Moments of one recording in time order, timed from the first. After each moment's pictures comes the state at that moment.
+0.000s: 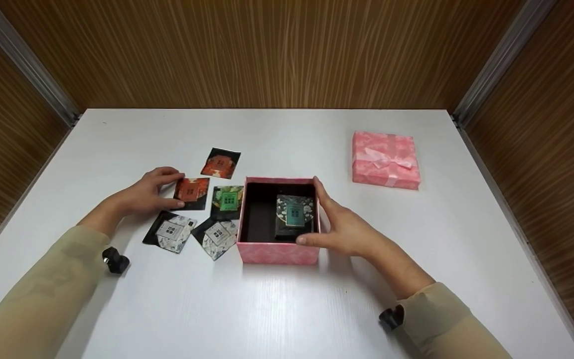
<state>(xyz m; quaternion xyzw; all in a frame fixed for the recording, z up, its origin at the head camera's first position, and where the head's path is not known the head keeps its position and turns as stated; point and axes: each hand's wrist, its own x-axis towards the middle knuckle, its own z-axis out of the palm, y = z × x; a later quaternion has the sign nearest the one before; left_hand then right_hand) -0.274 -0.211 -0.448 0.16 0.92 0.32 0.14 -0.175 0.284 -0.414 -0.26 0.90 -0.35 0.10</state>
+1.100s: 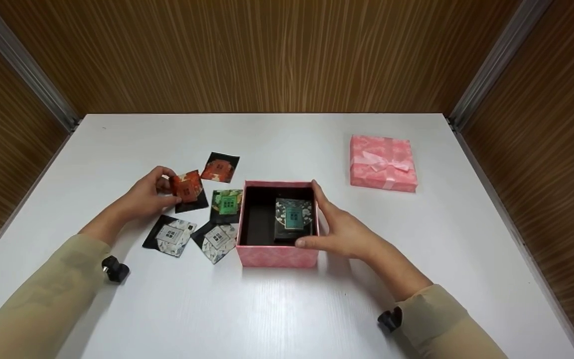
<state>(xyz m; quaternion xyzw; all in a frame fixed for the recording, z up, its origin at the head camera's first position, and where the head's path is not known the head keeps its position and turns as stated) -0.267 -0.201 -0.444 0.10 0.89 0.43 0.10 -0.175 0.284 -0.415 -0.25 0.90 -0.35 0.10</state>
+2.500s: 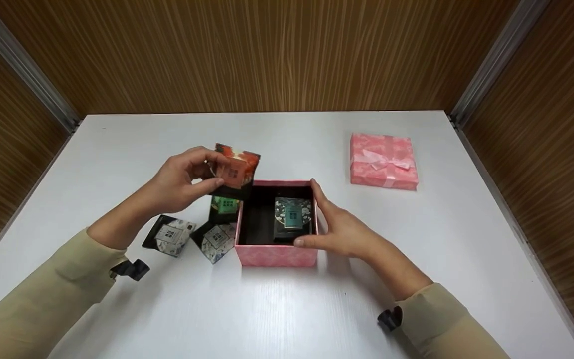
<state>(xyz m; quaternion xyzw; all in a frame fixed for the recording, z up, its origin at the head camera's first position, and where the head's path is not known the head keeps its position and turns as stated) -0.214 -0.089 -0.335 0.34 0.82 0.46 -0.01 -0.173 0.279 -0.414 -0.25 0.90 -0.35 0.09</state>
